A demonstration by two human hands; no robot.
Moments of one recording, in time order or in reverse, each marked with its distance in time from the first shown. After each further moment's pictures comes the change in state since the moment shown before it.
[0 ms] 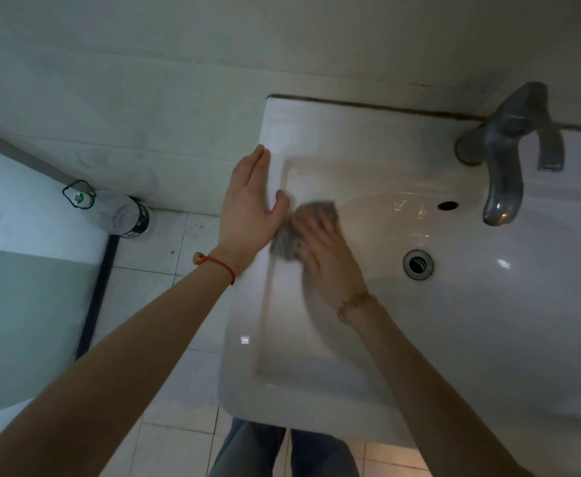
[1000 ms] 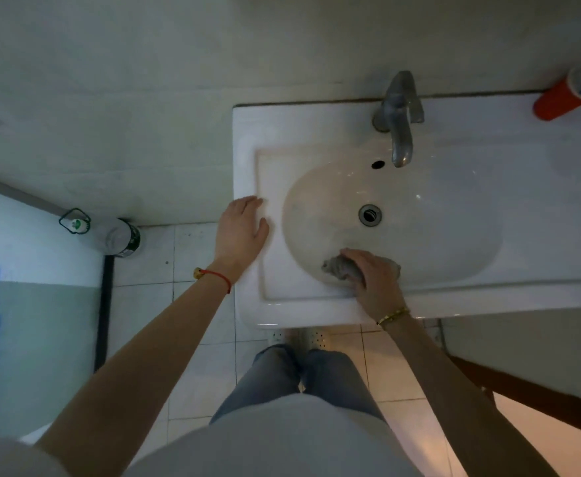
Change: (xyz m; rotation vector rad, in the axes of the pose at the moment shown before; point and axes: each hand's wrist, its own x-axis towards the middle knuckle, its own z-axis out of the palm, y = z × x) left_hand -0.094 0.033 -0.067 0.055 -0.289 0.118; right_hand -0.187 -0.040 -0.061 0.057 0.145 0.414
